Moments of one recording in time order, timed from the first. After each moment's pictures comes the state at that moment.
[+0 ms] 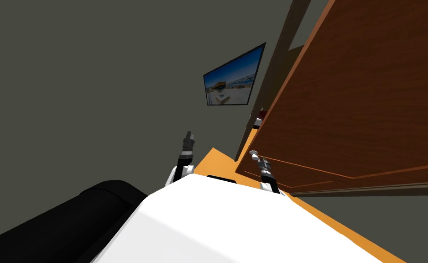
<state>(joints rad) -0.11 -0.29 -0.10 -0.53 -0.19 -0.92 -0.47</state>
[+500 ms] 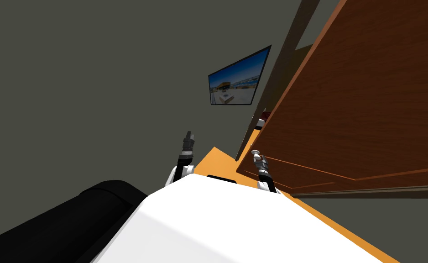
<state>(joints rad) -0.12 -0.27 -0.07 -0.53 -0.22 -0.91 -0.59</state>
